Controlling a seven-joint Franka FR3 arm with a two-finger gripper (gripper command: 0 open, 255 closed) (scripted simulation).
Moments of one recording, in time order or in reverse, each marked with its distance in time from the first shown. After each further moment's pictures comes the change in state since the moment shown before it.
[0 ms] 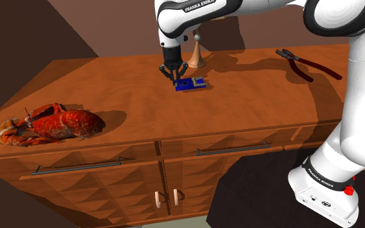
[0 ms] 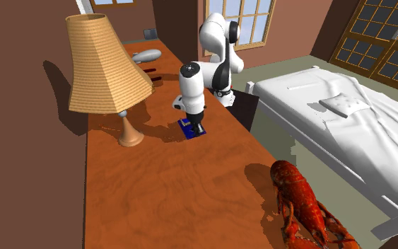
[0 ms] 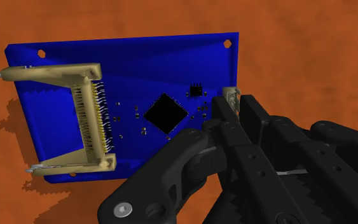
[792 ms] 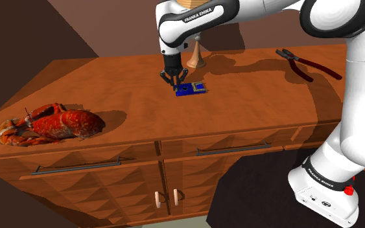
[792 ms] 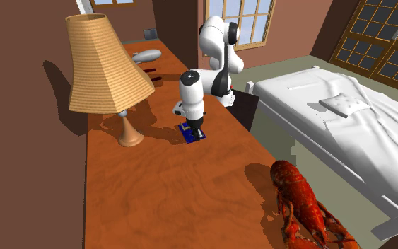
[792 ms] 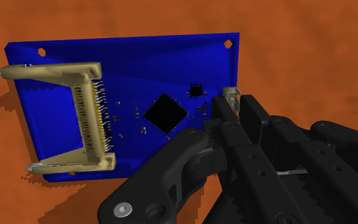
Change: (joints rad) arm -0.001 0.021 -0.003 -0.047 -0.005 0.067 0.000
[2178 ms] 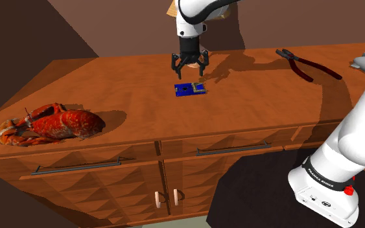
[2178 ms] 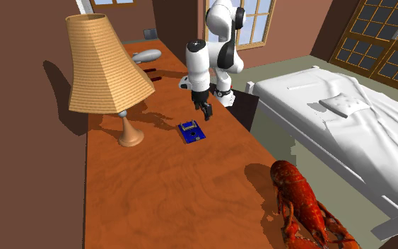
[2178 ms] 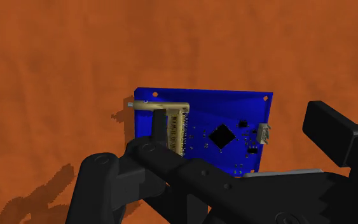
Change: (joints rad) arm -0.055 -0.336 0.020 -0.272 0.087 -0.046 -0.142
